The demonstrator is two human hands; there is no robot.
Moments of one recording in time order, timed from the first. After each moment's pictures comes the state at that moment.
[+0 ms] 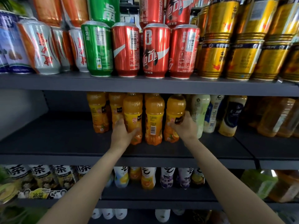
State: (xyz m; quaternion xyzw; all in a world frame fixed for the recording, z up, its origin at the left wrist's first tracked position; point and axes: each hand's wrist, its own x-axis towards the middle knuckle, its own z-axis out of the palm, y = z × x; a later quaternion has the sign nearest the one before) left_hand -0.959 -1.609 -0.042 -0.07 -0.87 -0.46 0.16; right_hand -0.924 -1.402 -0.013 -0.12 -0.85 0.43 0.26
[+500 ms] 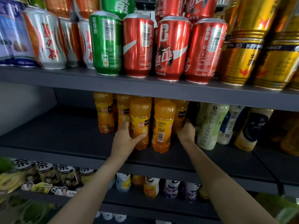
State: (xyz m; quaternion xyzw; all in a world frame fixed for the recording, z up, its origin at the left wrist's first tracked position) left_hand -0.963 -1.614 -0.051 -0.10 -0.85 -0.47 0.20; right_hand -1.001 -1.400 -0.047 -0.15 -0.86 0.44 0.22
